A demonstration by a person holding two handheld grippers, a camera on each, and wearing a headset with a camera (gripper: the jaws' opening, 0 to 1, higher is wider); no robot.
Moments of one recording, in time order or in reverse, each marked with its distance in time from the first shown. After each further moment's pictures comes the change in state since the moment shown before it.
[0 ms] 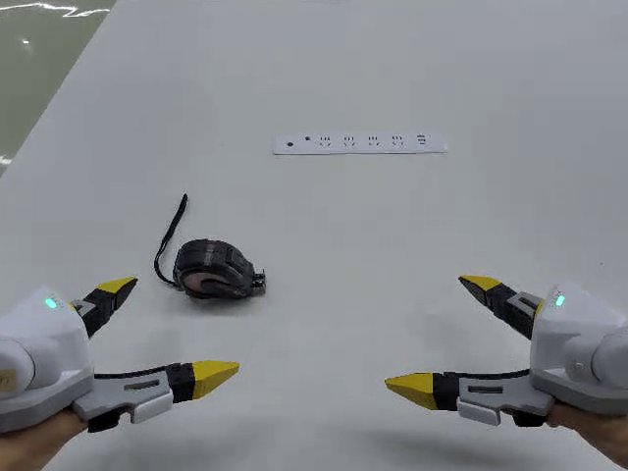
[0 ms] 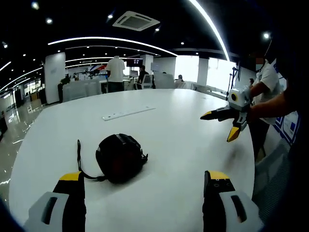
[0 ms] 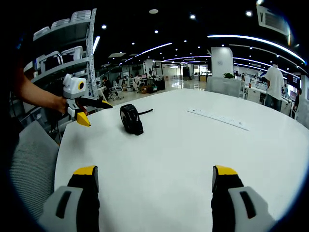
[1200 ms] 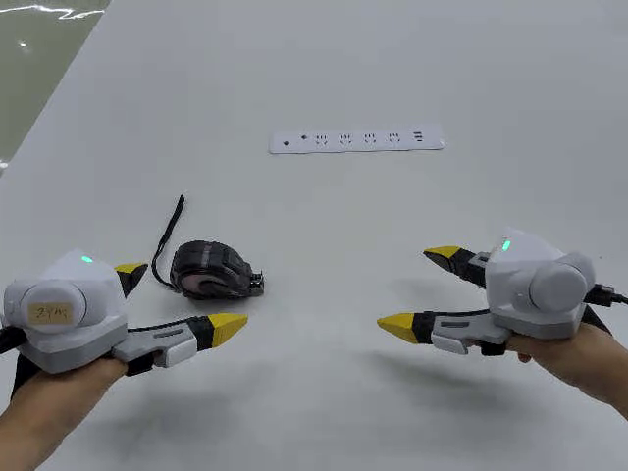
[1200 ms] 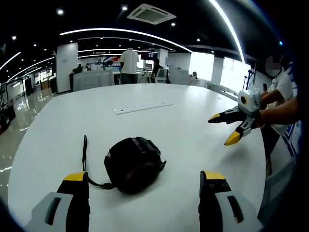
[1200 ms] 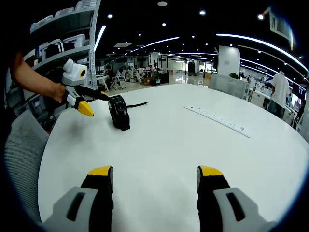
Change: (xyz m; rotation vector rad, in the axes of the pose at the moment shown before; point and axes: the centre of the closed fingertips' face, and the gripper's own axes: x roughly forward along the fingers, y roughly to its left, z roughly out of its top) left arm 0.033 0.028 0.004 -0.080 0.064 0.098; right arm 0.033 -0.035 0.000 -0.085 0.073 0.008
